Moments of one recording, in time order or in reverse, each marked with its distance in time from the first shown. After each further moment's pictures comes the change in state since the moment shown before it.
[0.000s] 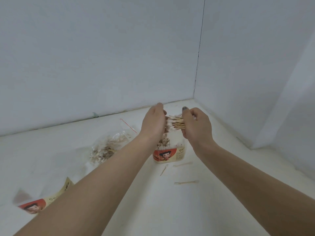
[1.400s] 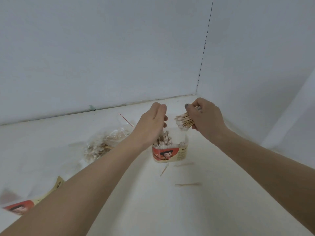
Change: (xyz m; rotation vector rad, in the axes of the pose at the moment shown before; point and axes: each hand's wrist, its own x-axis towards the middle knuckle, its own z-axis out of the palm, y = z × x) left_hand 0.014 -0.025 -0.027 0.361 -0.167 0.277; right_hand 0.037 0.001 -0.019 -0.416 -0.136 -0.156
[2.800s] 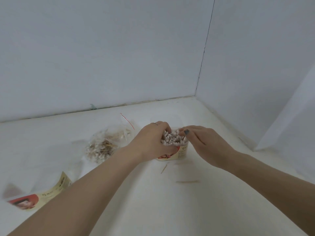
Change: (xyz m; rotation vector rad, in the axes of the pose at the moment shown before) left_hand -0.016 -0.035 0.000 0.559 -0.210 0.242; right_hand -0.049 0.032 -0.009 -0.342 -0.361 -0.309
